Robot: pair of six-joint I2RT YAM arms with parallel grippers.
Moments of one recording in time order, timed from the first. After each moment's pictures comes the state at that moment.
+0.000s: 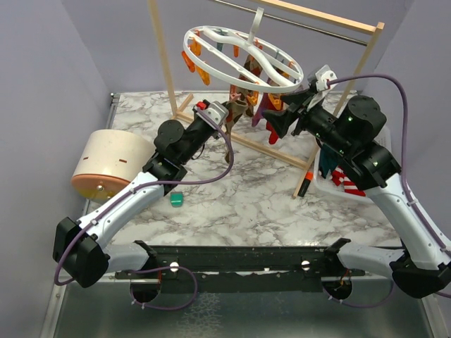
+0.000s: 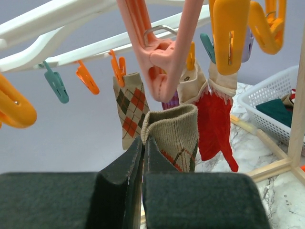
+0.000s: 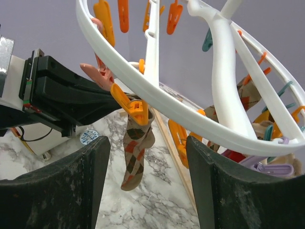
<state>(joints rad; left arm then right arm) -0.65 1.23 1.04 0.45 0.08 0.31 0.59 1.11 1.44 -0.27 -0.20 -0.05</state>
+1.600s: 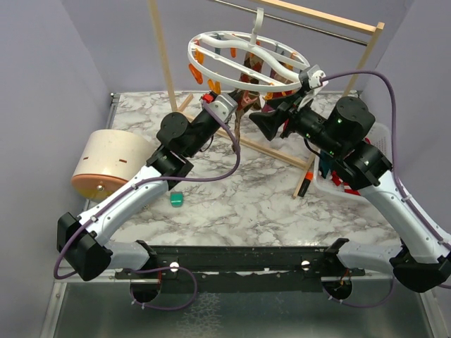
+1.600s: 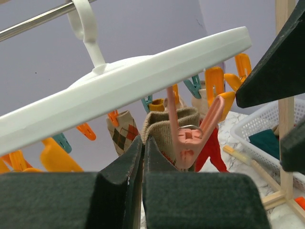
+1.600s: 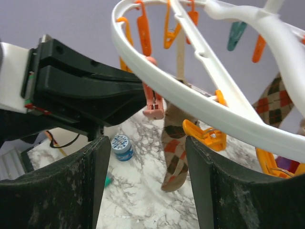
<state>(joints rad) -0.72 1.29 1.19 0.44 0.06 0.34 0.69 1.16 1.46 -0.23 -0.17 0.08</state>
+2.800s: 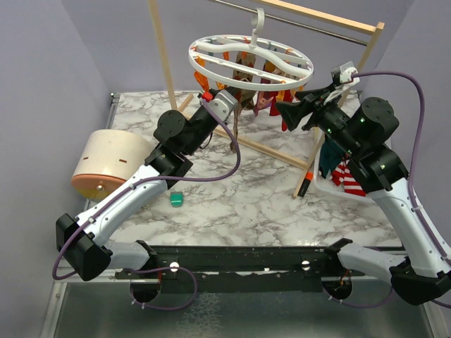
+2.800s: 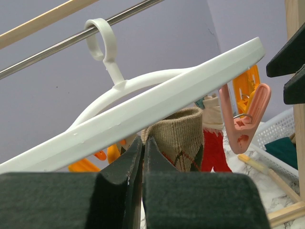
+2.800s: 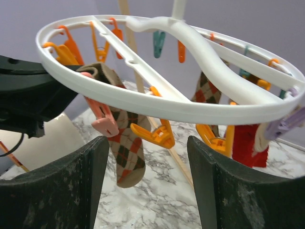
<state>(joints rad) -0.73 1.29 1.24 0.44 0.03 0.40 0.50 1.07 1.41 -0.24 -0.13 0.11</state>
